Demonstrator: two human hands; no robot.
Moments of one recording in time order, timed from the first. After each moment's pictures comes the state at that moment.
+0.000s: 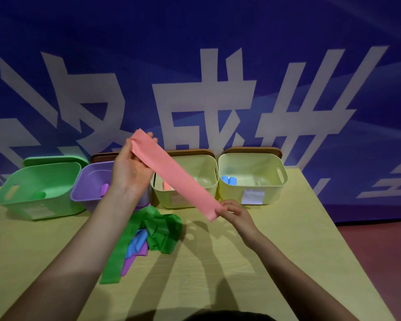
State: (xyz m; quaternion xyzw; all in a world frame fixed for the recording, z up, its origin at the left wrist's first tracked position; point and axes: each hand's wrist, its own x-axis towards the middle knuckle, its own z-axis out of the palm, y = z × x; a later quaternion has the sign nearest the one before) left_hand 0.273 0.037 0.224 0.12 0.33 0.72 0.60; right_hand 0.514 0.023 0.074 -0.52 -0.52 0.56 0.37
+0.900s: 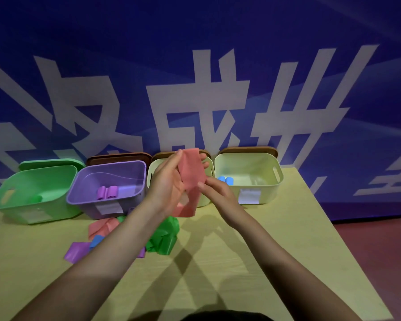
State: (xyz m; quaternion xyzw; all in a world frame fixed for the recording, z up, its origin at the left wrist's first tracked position) left_hand 0.350 0.010 0.222 0.35 0.41 0.59 0.61; right_hand 0.480 0.024 0.152 -0.35 -0.61 0.56 0.43
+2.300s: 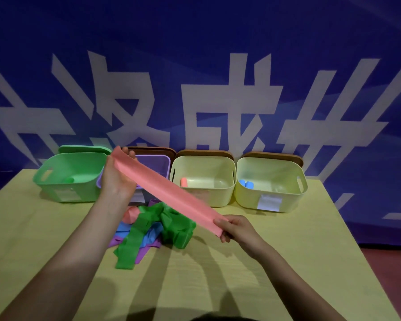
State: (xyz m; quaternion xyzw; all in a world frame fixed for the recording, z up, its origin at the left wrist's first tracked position) left_hand 0.194 0.014 0.187 0.06 0.37 0.79 0.49; right_hand 0.490 -0.004 0.084 -0.42 -0.57 0.65 0.27
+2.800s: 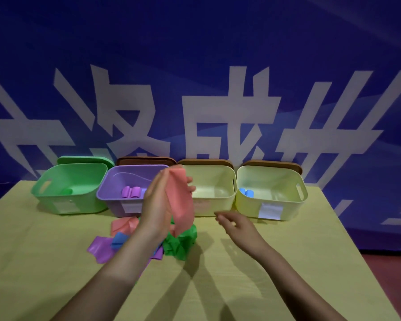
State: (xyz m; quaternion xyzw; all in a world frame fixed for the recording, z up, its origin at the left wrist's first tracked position) left_hand 0.297 -0.042 0.218 0.28 0.51 0.65 0.48; right_hand 0.477 0.003 0.110 -0.51 -0.71 0.41 0.27
